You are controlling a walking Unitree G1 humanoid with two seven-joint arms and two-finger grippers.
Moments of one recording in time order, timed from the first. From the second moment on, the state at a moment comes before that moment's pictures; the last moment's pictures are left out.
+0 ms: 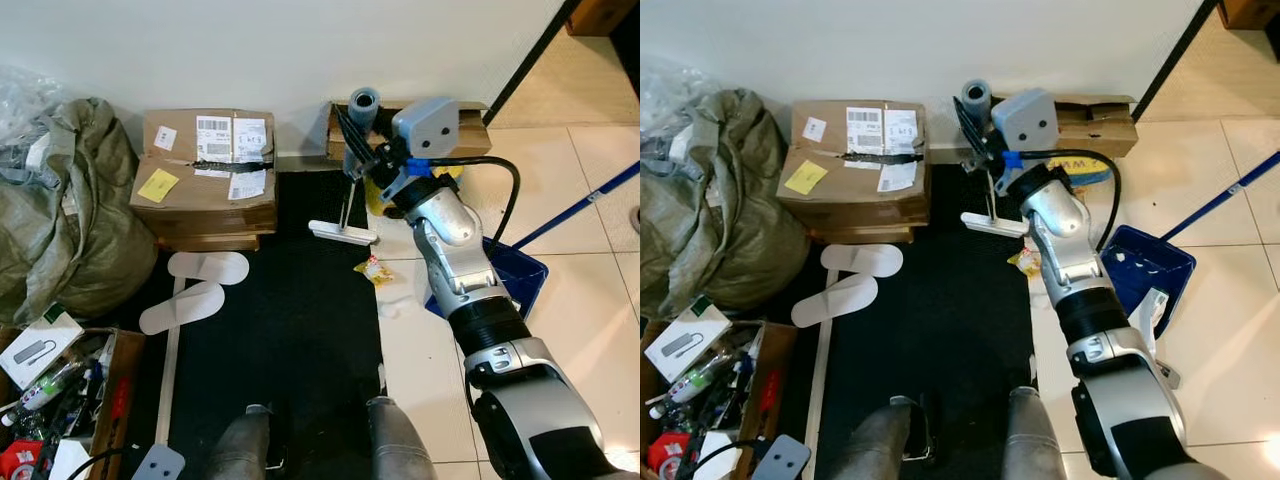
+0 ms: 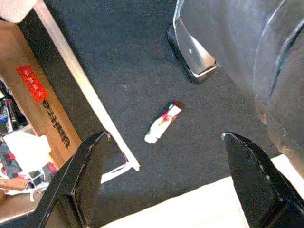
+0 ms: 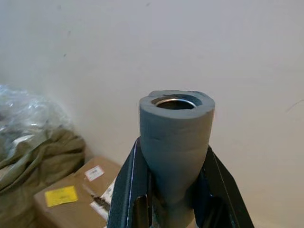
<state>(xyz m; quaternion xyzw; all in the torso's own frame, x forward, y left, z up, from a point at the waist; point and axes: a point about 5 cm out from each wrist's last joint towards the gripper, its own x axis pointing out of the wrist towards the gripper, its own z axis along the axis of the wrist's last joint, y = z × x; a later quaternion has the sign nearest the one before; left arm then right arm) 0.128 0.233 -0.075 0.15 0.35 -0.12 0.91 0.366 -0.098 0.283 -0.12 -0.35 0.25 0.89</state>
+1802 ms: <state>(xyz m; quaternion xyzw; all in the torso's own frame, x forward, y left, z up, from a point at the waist) 0.123 0.233 -0.074 0.15 0.35 -0.13 0.92 0.317 -0.112 0.166 -0.29 -0.22 0.46 0.81</state>
